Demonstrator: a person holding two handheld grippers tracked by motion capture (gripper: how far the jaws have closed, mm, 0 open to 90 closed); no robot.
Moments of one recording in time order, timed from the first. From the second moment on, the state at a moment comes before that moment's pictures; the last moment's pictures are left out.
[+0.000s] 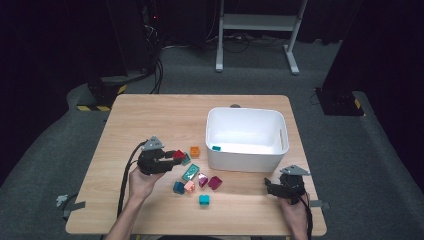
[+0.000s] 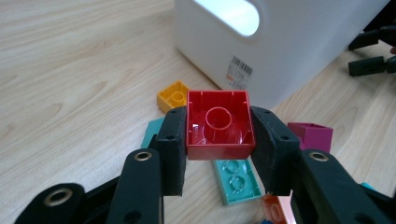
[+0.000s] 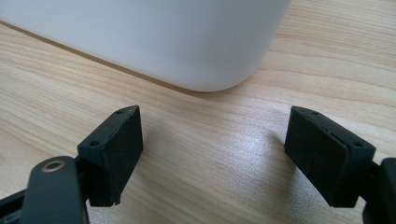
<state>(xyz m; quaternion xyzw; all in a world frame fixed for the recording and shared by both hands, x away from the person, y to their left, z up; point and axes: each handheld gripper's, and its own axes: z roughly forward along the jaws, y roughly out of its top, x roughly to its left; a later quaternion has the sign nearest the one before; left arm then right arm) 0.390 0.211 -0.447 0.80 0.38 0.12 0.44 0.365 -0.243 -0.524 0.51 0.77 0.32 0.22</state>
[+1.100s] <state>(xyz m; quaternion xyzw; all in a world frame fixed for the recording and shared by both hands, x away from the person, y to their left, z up) 0.406 0.199 -0.399 0.79 0.37 0.11 0.48 0.365 -0.243 -0.524 0.51 0.77 0.32 0.22</state>
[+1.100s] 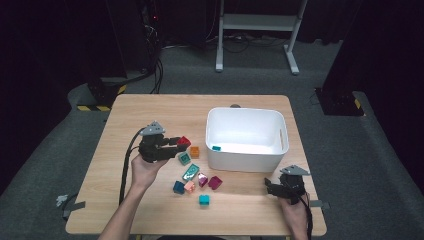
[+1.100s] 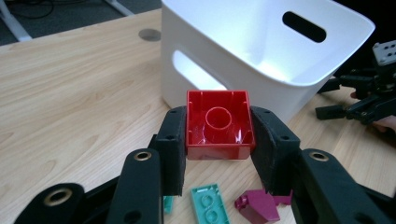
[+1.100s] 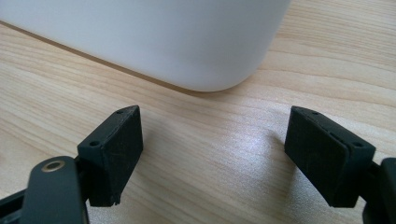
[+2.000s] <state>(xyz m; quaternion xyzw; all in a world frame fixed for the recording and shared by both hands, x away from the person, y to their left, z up) 0.426 0.182 -0.375 0.78 0.36 0.10 0.50 0.365 -0.243 -0.524 0.51 0.77 0.32 0.22</state>
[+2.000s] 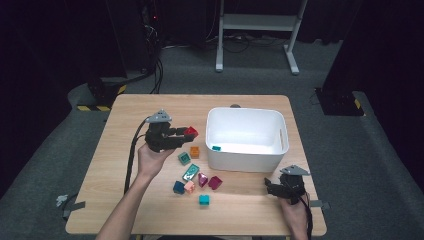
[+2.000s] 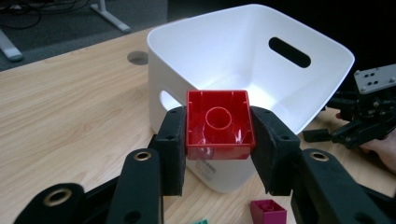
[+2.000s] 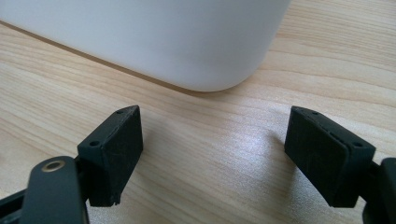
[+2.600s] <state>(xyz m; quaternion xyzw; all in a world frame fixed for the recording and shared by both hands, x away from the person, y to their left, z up) 0.443 0.148 -0.362 0.80 0.33 0.09 0.50 0.365 -0.243 -0.524 0.51 0.77 0.32 0.22</state>
